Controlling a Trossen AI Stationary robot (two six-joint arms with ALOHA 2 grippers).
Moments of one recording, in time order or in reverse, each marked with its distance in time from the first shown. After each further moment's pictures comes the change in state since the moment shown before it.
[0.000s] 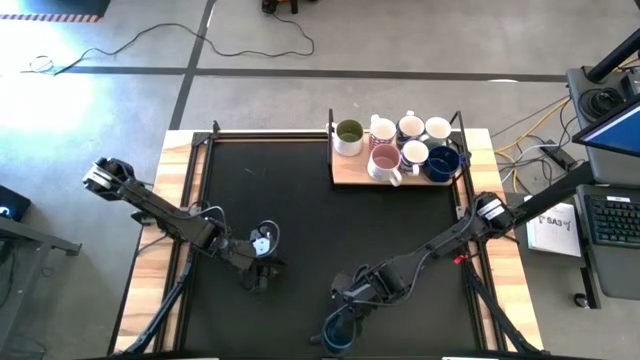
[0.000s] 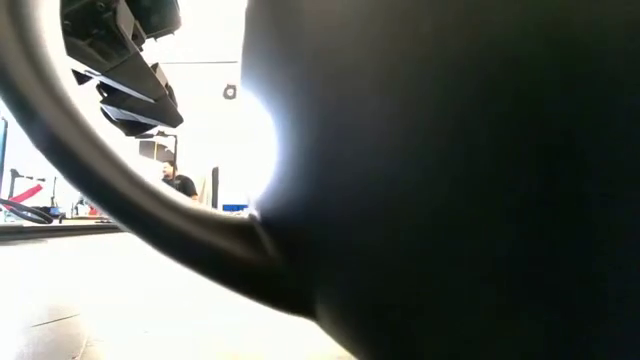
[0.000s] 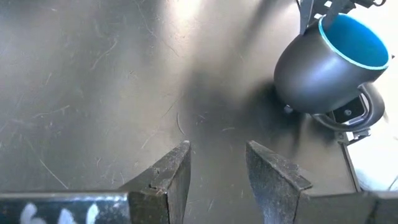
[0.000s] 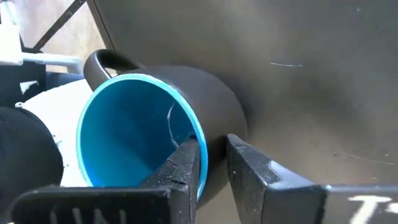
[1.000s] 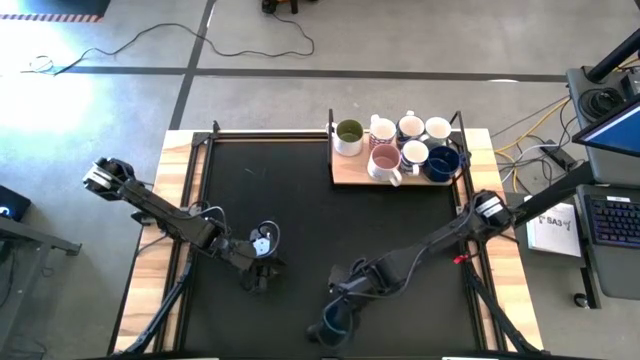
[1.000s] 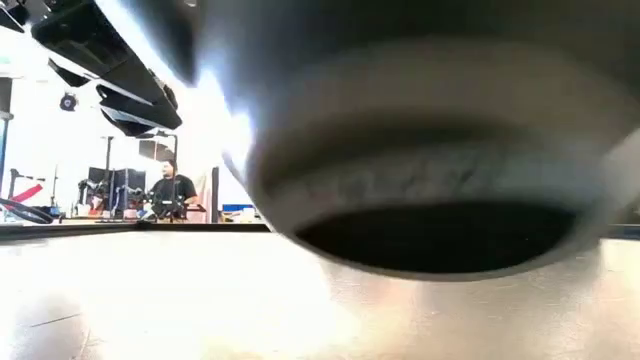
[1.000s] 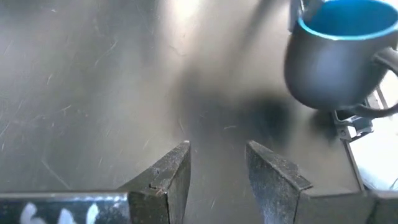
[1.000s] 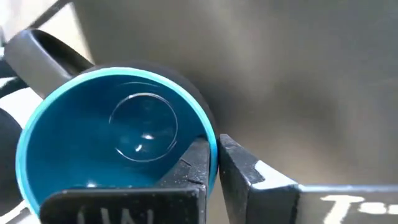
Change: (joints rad) left arm 0.000 0.000 0.000 -0.003 0.000 0.017; right arm -0.038 -0.009 0.009 -0.038 0.023 -0.099
